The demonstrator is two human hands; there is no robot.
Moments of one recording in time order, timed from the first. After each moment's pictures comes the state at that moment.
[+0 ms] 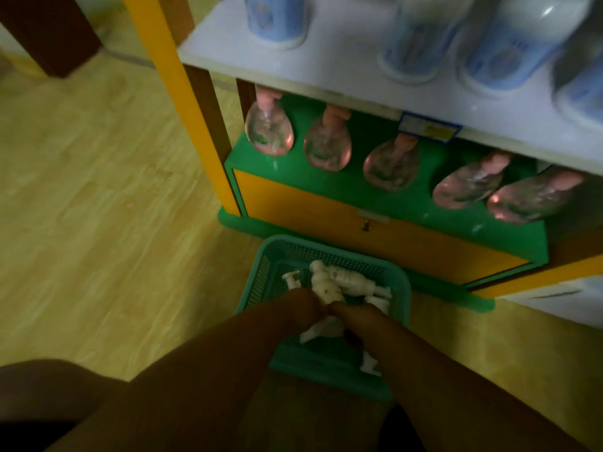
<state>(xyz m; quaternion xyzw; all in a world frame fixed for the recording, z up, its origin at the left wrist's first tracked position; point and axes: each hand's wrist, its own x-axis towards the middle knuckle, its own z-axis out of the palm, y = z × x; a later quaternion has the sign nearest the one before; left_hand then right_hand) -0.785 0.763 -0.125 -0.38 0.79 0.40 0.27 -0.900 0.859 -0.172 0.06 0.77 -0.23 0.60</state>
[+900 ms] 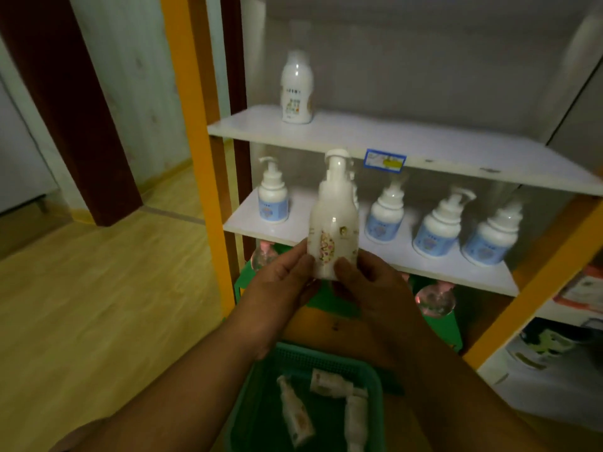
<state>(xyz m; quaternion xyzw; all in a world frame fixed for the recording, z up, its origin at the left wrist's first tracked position) -0.733 0.789 0.180 -0.11 0.60 0.75 -0.27 -0.865 0.901 0.190 -0.37 0.61 -0.64 0.29</state>
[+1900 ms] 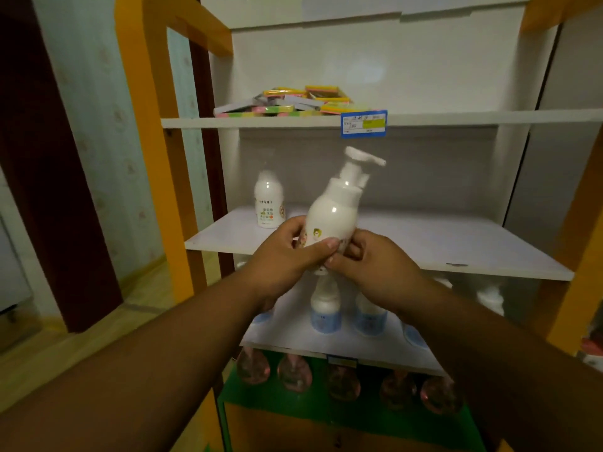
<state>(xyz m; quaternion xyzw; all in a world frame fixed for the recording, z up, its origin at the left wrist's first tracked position) -0.833 0.717 0.345 -0.10 0.76 0.57 -0.30 -0.957 0.842 0.336 -0.50 0.64 -0.56 0.15</state>
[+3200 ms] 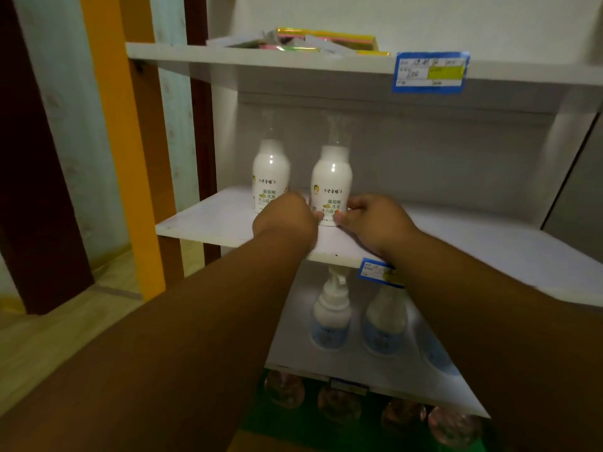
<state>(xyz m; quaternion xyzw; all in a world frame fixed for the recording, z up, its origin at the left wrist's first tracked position) -0.946 0.610 0.331 -0.41 0.84 0.18 -0.30 -1.061 0.715 0.336 -0.43 0.80 -0.42 0.01</state>
